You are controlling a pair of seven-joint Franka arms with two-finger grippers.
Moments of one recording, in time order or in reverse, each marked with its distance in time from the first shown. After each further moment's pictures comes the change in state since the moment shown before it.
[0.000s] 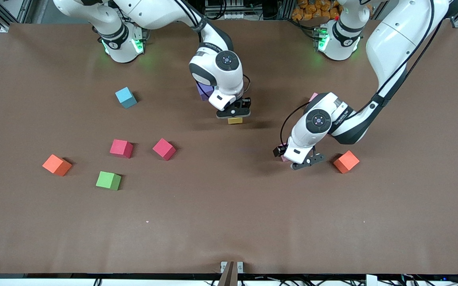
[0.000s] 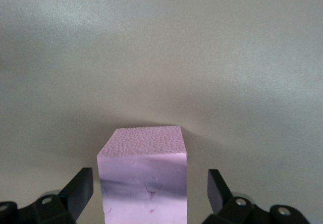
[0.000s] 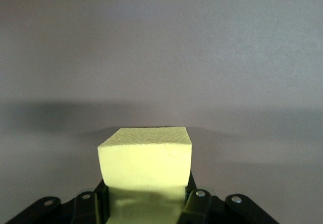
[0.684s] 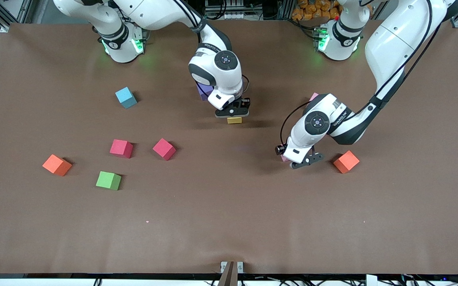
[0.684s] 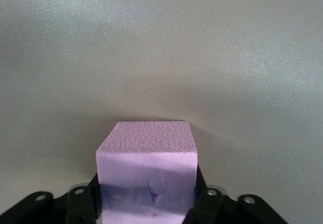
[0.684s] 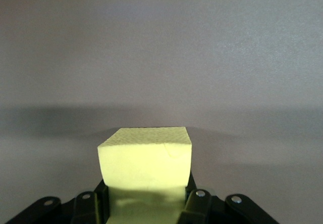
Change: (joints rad) left arm 0.001 0.016 0.003 -0.008 0.000 -0.001 -0.005; right arm 0.003 0.000 0.000 -0.027 -0.024 0.038 0.037
